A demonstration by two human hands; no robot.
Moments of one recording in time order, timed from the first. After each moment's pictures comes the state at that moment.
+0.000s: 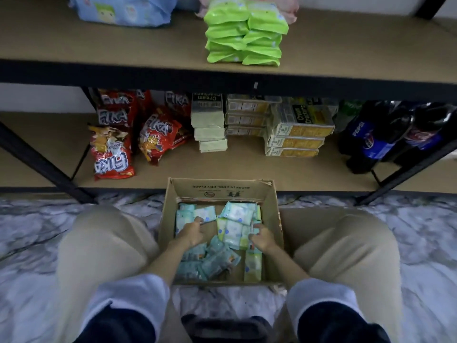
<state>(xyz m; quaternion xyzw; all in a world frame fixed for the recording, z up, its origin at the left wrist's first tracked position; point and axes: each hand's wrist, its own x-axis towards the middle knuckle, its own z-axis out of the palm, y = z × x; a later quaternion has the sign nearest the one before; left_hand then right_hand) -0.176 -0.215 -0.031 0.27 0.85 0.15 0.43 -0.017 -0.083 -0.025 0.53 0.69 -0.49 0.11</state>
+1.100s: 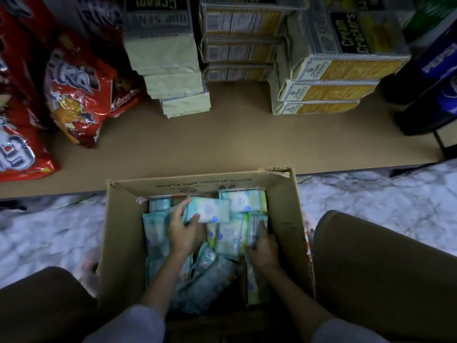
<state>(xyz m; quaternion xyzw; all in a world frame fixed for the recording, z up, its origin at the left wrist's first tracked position) -0.213 -0.134 -0.210 0.09 0.80 0.51 0.30 -0.038 -0.038 -0.212 0.59 0.68 -0.41 0.15</state>
